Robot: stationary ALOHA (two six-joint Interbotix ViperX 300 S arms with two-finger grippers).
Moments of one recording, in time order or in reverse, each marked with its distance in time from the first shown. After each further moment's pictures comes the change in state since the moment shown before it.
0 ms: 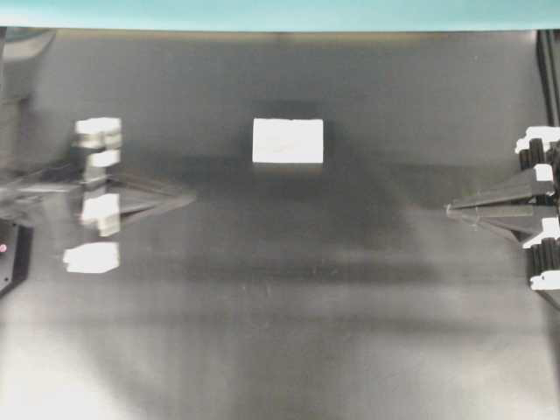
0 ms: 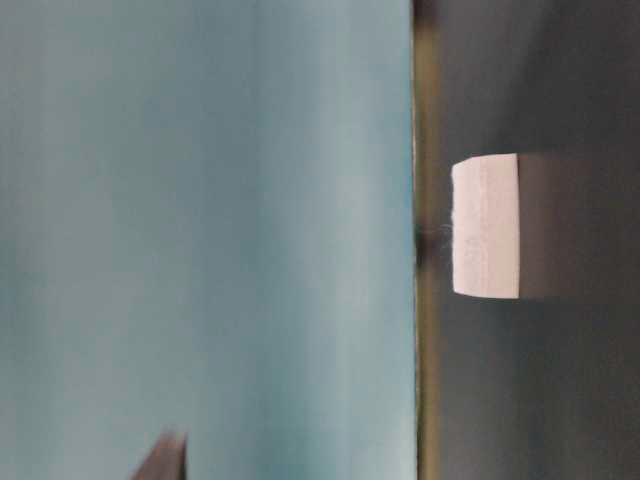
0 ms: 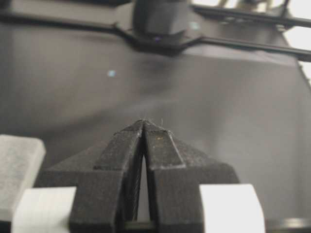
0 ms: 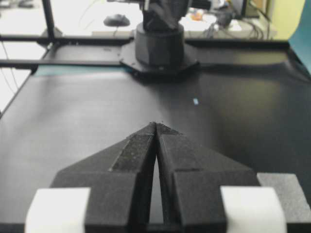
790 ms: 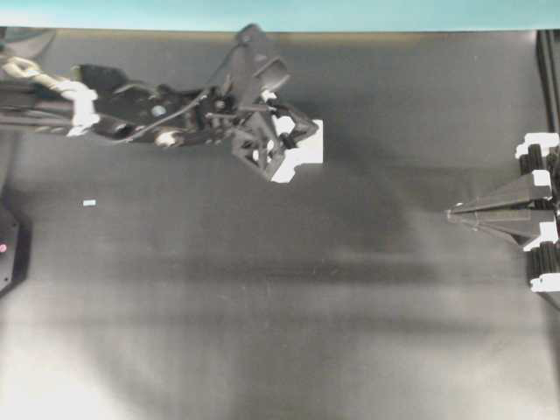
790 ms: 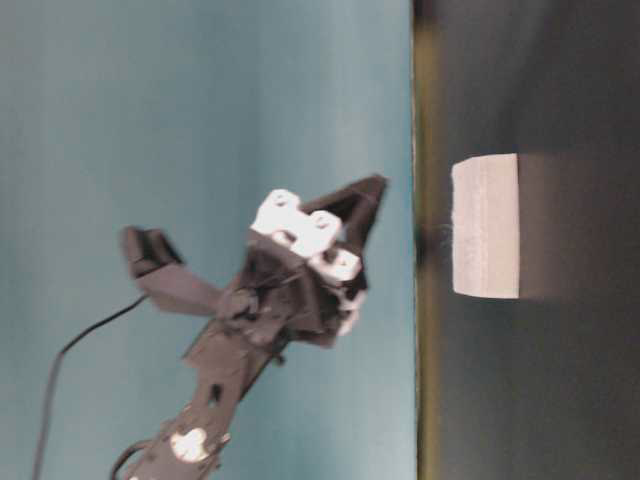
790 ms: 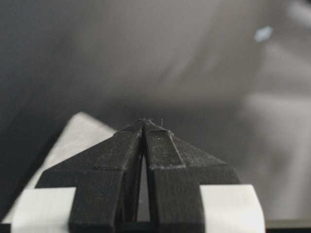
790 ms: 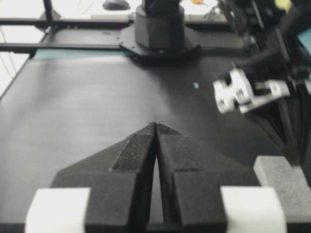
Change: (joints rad) left arm 0.233 0.713 -0.571 0.000 0.262 -0.164; right arm 0.000 -0.017 0.032 0.000 0.014 0.002
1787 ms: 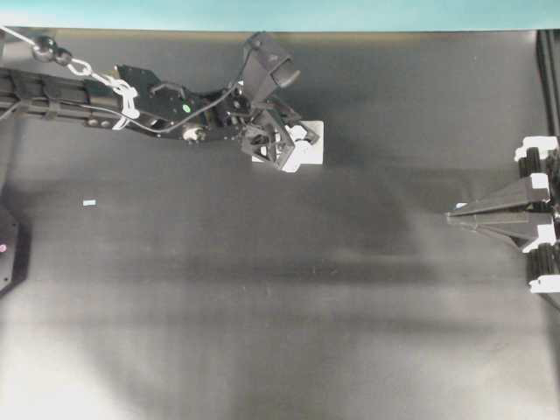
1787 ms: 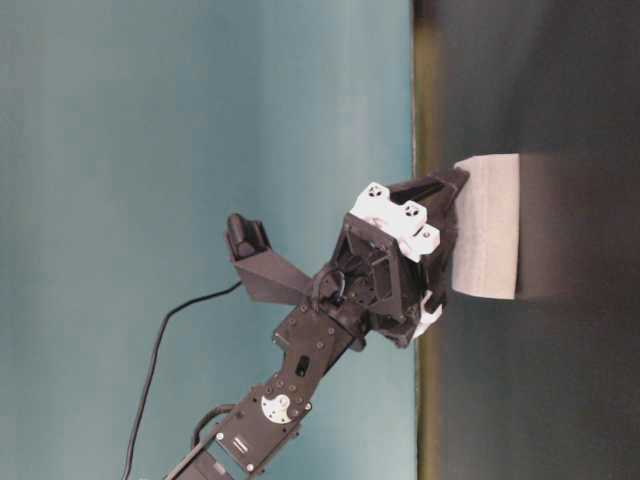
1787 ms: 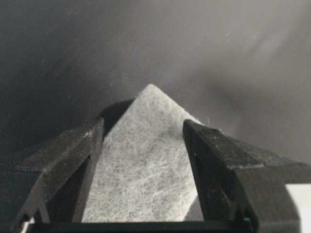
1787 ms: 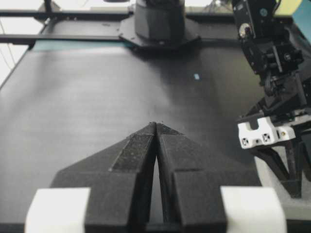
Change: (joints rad) left arm 0.041 0.156 -0.038 0.002 -0.009 -0.083; right arm 0.000 -0.002 0.023 0.000 -0.005 -0.002
